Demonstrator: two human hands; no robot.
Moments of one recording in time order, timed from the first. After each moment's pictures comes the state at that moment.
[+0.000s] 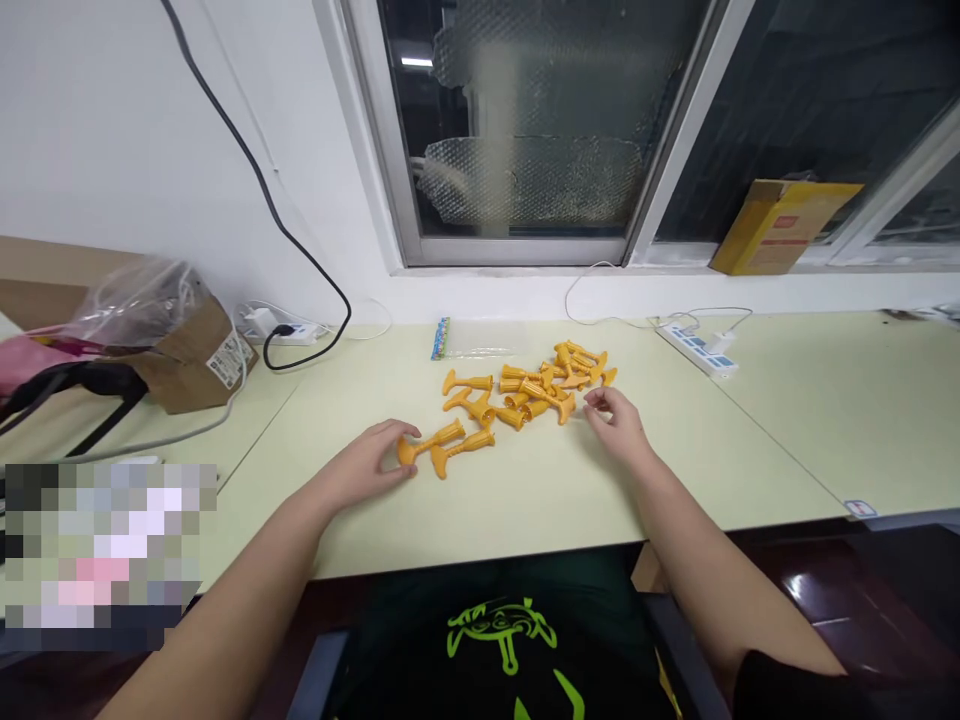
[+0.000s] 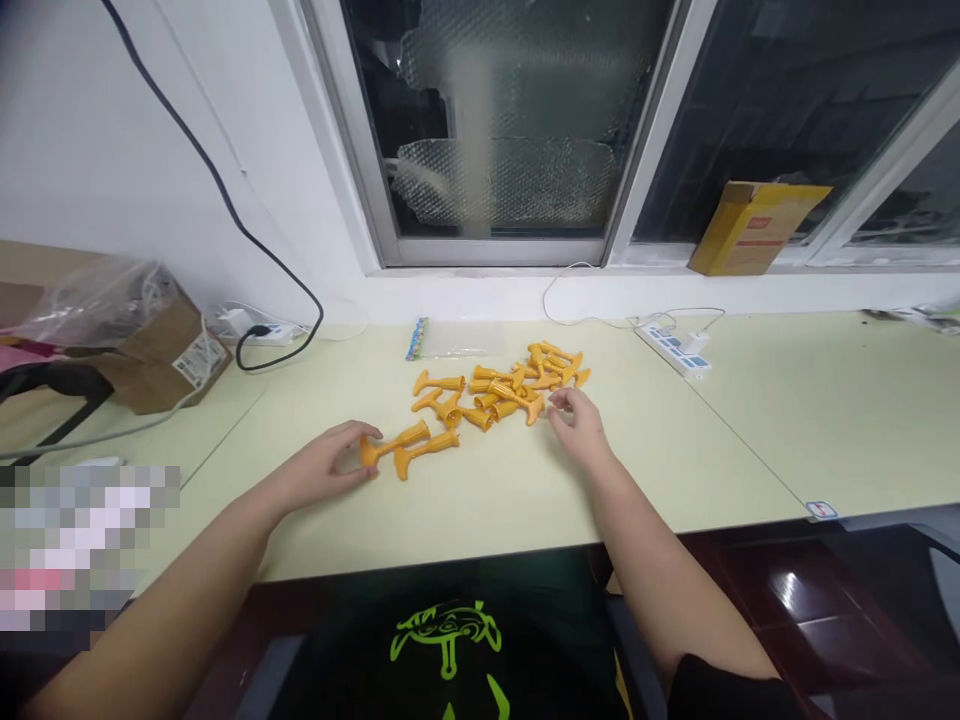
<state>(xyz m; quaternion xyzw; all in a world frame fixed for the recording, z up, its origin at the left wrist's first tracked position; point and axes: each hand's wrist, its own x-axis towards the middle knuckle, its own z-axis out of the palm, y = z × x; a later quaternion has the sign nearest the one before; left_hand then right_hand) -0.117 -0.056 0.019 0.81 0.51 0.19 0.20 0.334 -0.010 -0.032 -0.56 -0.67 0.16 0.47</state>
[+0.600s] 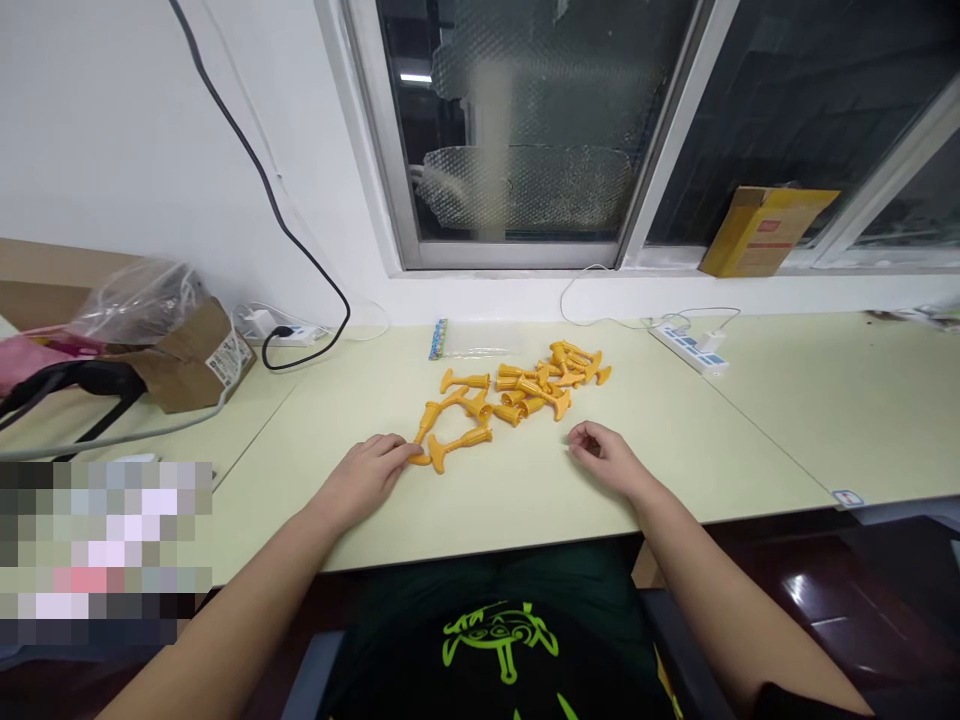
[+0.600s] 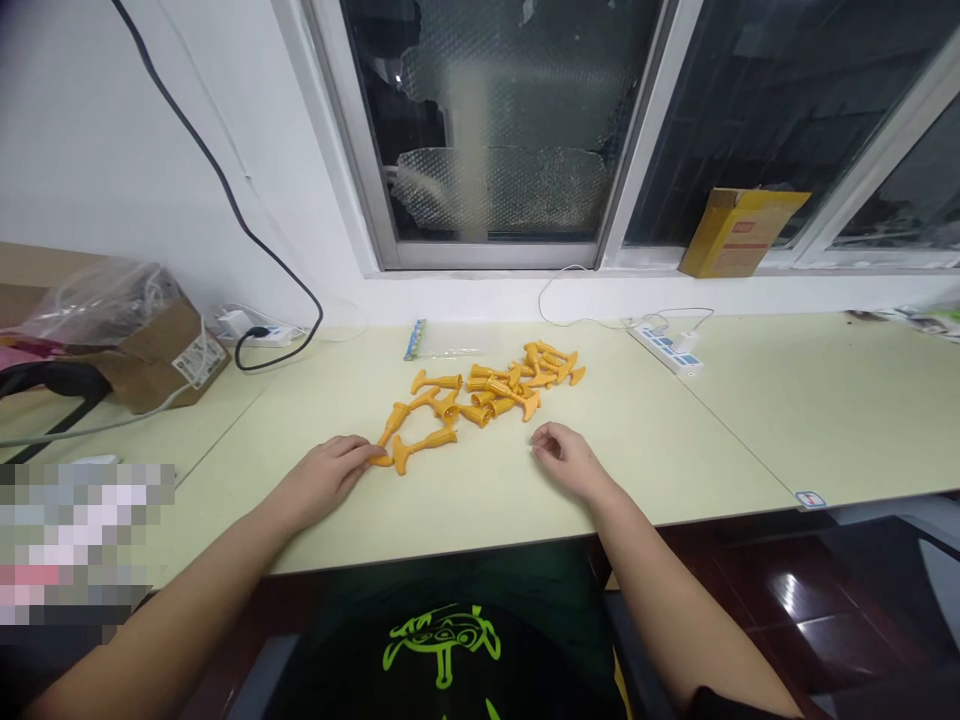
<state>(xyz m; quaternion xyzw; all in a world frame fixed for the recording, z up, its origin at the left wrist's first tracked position) -0.119 -0.072 -0.015 0.86 0.49 0.15 0.03 0.329 -0.062 -0.051 -0.52 -0.70 0.31 0.37</state>
